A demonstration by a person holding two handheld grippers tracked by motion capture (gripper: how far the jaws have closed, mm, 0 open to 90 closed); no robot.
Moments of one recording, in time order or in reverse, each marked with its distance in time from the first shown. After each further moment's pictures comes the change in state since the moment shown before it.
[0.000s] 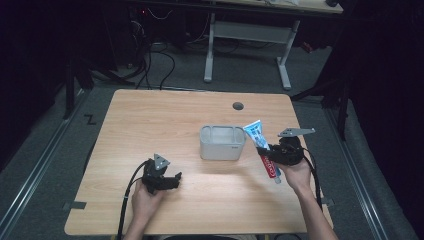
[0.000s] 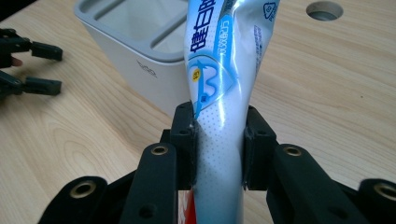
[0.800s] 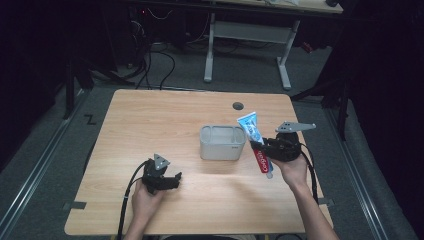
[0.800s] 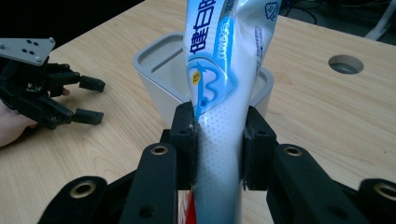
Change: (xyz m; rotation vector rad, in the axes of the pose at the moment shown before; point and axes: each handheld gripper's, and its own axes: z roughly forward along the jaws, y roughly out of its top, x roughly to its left) left arm 0.000 0.000 0.000 0.001 0.001 -0.001; right arm 0.026 0.028 -0.012 -0.100 0.059 -0.059
